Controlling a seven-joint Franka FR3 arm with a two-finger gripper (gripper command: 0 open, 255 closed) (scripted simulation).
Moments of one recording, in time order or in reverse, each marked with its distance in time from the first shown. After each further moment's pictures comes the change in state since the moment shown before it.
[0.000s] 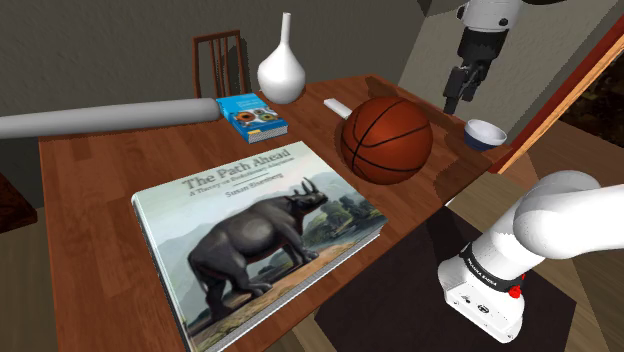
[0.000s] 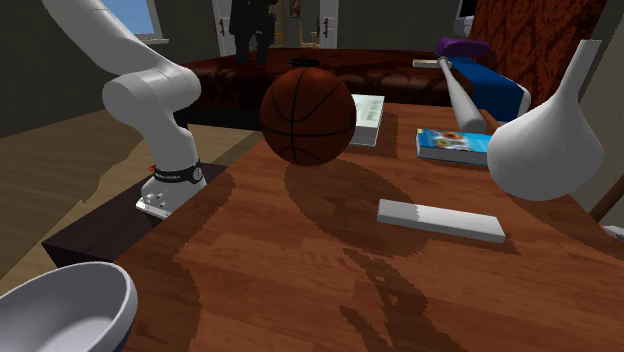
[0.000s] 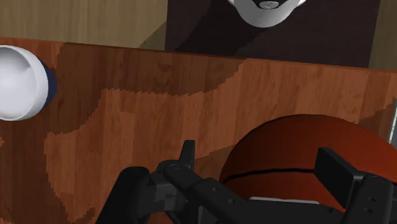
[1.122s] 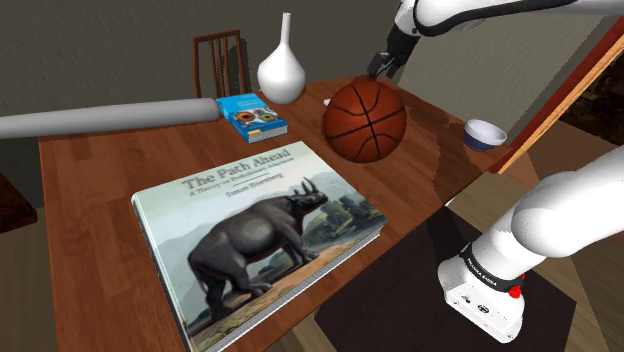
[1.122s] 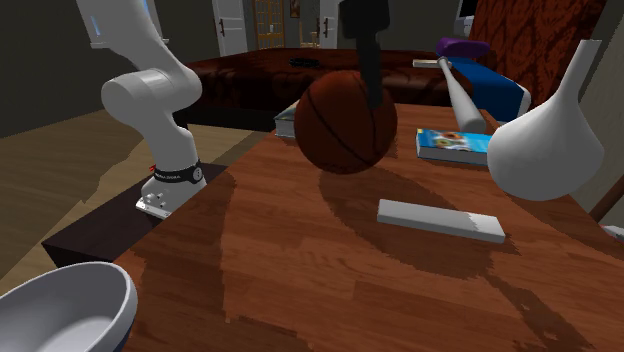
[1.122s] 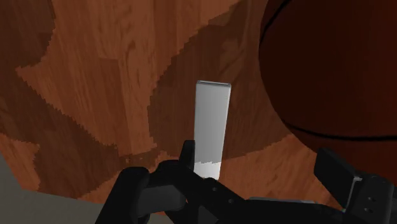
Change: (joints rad) arm -0.037 0.491 -0.092 0.152 0.001 0.768 -0.038
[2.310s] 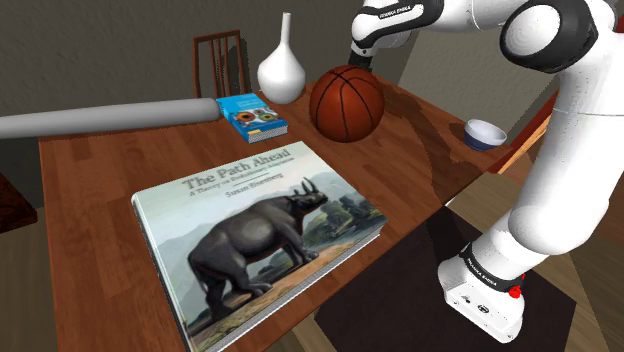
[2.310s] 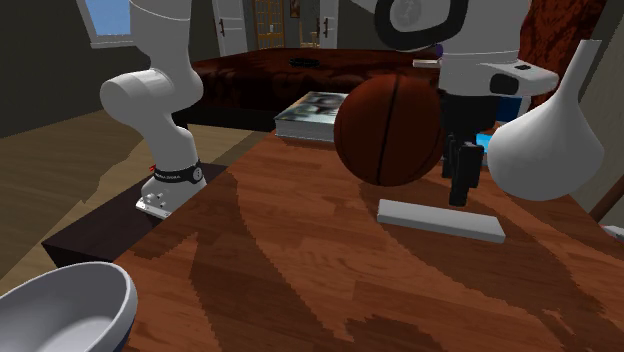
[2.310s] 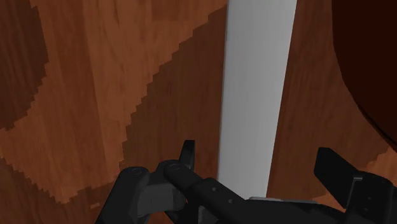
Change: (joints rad) arm -0.055 0.671 -0.035 0.591 0.128 -0.114 -0.095
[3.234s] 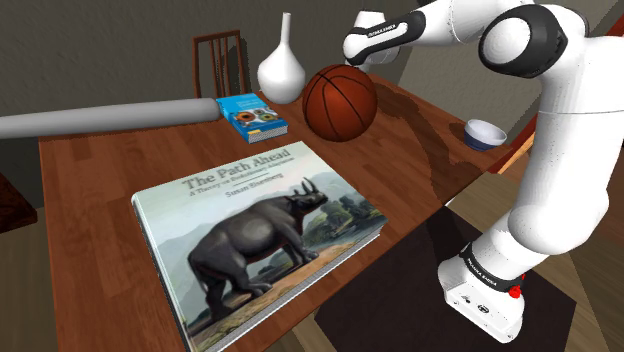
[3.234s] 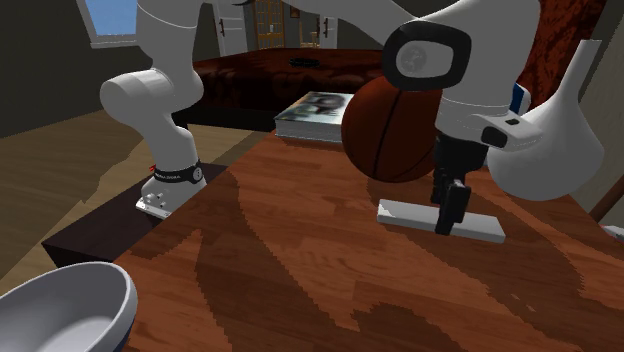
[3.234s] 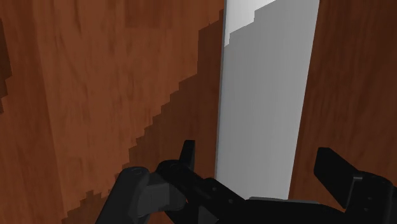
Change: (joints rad) arm -0.005 0.102 0.006 0.019 0.013 -0.006 -0.009
